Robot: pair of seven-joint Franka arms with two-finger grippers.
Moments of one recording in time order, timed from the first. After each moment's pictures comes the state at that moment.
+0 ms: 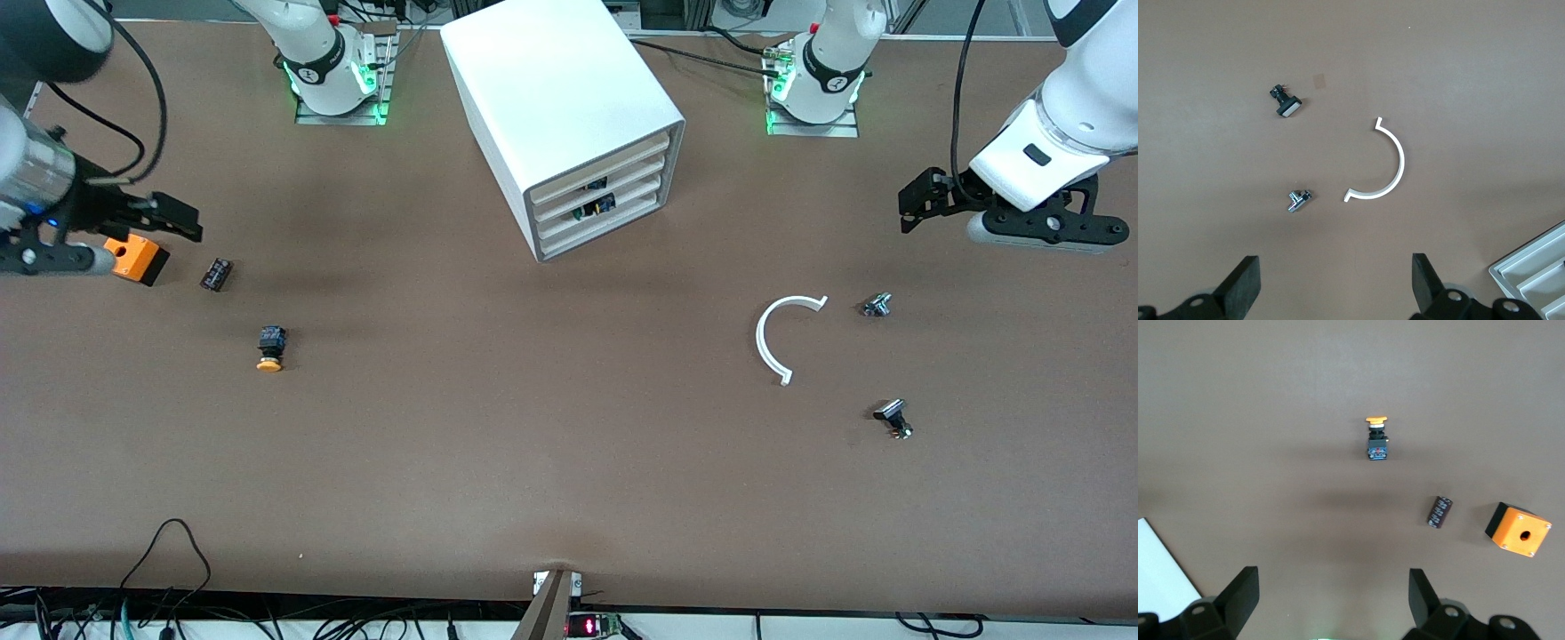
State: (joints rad) left arm -0.04 -0.03 -0.09 -1.69 0.02 1.65 -0.03; right arm 0.02 0.12 0.04 -1.61 -0.01 1.58 0.04
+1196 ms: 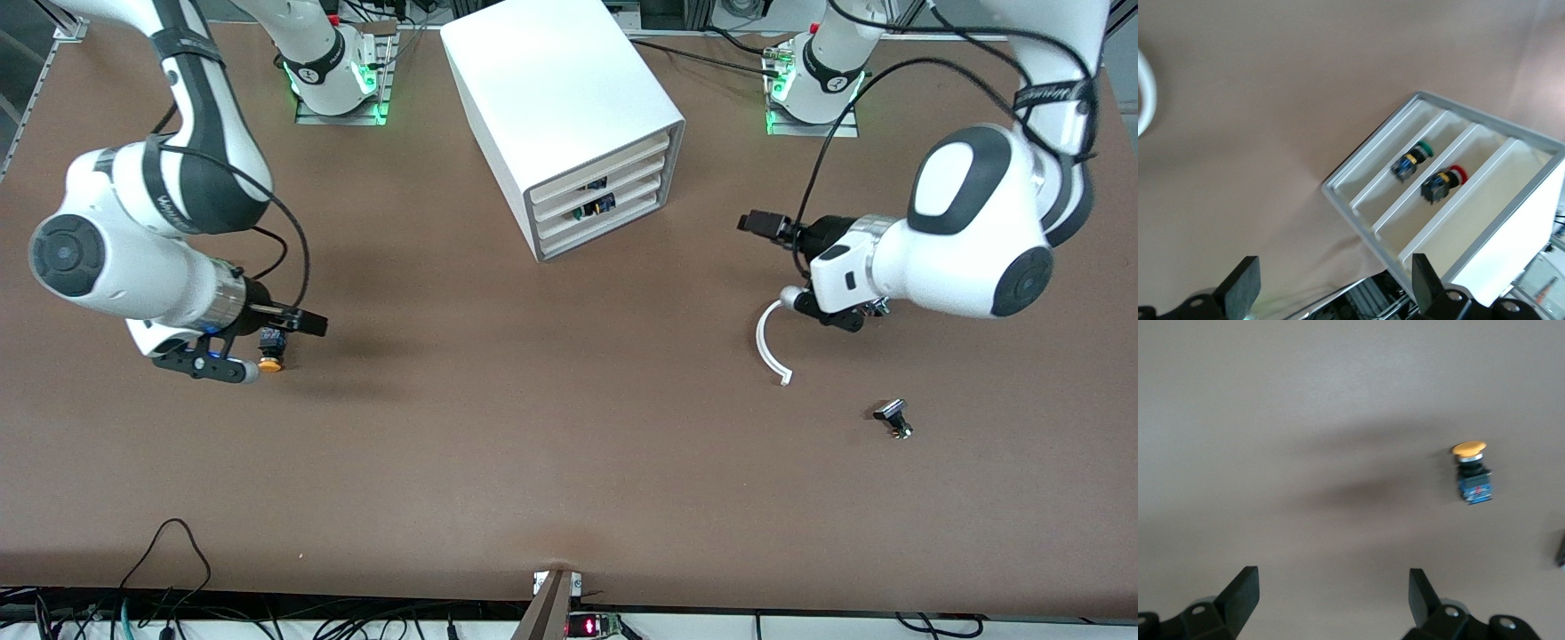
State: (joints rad) left arm -0.06 0.35 -0.14 -1.64 -0.54 1.49 0.13; right arm 0.15 0.37 0.04 -1.61 0.08 1.88 0.40
